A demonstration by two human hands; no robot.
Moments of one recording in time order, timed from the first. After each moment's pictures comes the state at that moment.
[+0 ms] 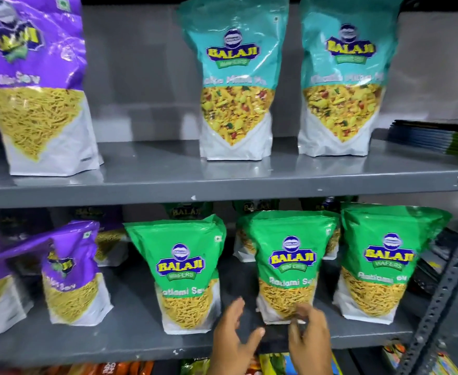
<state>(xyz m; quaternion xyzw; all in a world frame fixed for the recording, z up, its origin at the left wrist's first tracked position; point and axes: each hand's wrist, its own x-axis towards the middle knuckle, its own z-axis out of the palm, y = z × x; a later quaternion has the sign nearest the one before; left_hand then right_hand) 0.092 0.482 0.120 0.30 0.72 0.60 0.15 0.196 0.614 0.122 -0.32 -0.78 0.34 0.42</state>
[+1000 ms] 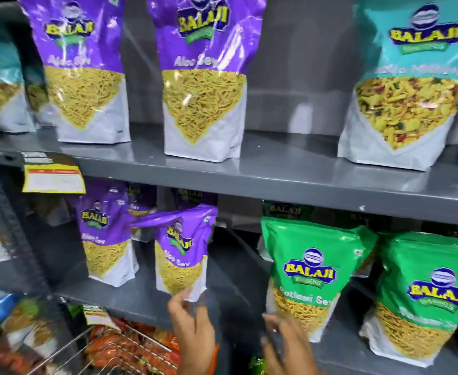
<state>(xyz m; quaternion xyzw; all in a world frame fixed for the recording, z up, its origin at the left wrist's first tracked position) -0.041 0.288 0.135 0.01 0.65 0.74 -0.17 0.077 0.433 0.153 -0.07 -0.90 0.33 0.29</state>
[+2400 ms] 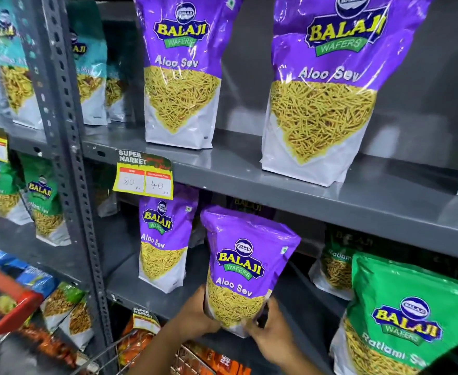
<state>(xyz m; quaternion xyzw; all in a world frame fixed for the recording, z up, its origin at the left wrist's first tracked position) -0.178 0.161 0.117 0.19 0.80 0.55 0.17 -0.084 0.345 0.135 -0.13 -0.83 0.54 0.06</state>
